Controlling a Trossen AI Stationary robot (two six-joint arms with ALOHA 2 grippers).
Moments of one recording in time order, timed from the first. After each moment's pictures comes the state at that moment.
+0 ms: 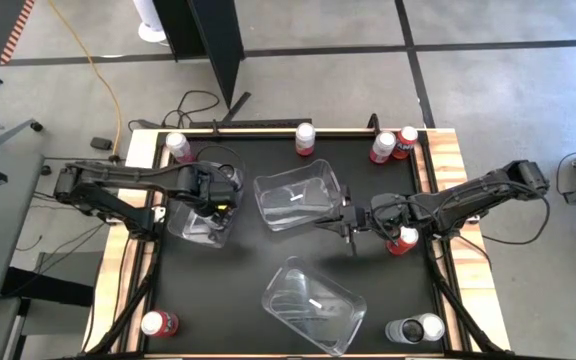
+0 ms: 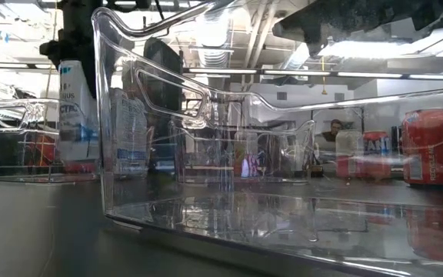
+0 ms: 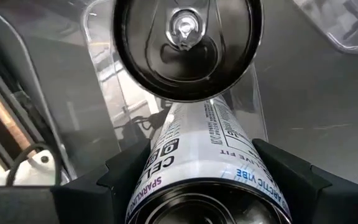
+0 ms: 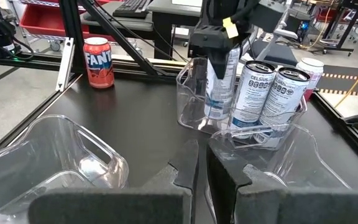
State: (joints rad) left arm 0.03 1.34 1.17 -1.29 -0.20 -1.01; right arm 0.18 1.19 0.63 0.34 0.16 -0.05
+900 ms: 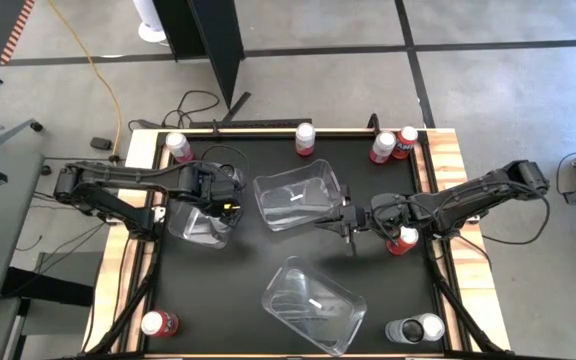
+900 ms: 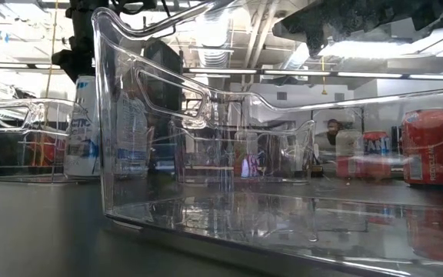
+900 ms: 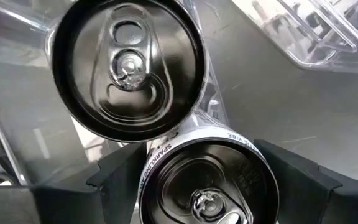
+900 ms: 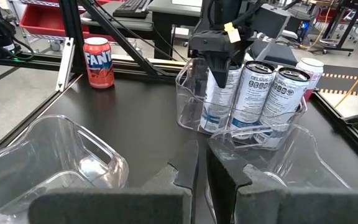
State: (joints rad) left arm 0.03 1.34 1.14 -1.15 -0.20 -0.96; right arm 0.18 1.19 0.63 0.34 0.16 -0.05
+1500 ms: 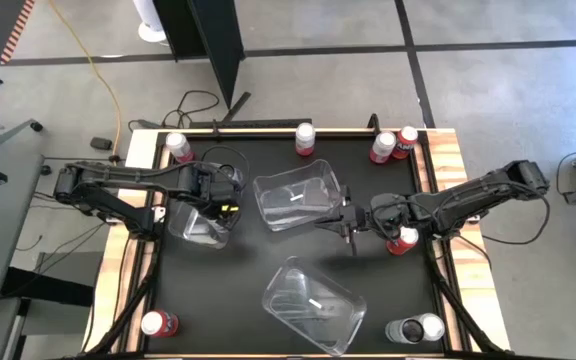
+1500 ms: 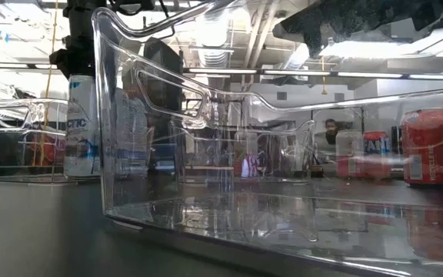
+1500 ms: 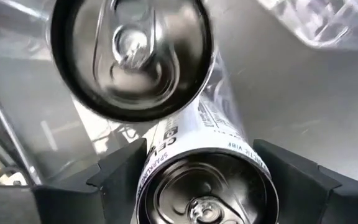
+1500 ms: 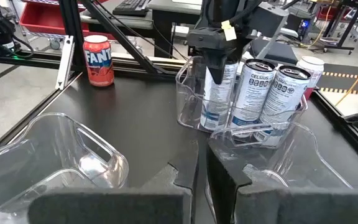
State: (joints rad) left arm 0.03 1.34 1.14 -1.21 -0.17 -0.93; right arm 0.18 1.19 0.63 0.33 0.16 -0.05
